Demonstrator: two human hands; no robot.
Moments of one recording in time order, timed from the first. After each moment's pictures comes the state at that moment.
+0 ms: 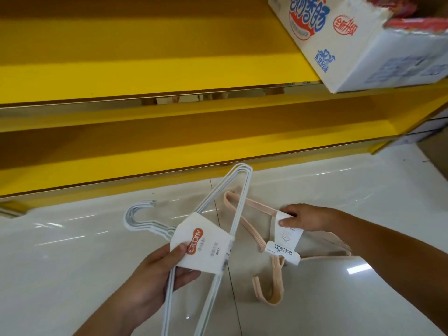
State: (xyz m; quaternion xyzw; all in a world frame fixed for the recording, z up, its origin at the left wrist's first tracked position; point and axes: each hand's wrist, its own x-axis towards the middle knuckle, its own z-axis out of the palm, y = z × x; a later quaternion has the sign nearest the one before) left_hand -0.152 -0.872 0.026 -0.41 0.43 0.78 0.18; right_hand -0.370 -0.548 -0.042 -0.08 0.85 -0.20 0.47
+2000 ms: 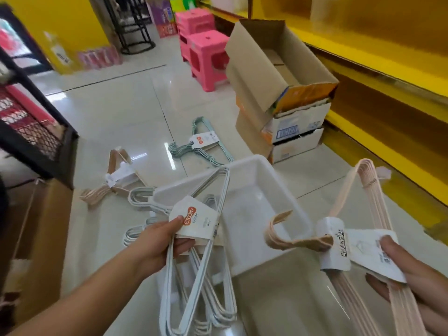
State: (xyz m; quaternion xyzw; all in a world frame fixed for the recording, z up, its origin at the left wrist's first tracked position) left_hand 0.510 -1.164 0.106 -0.65 0.14 0.64 -0.39; right_hand 0.088 -1.078 0.108 -0.13 0.54 -0.45 0.70
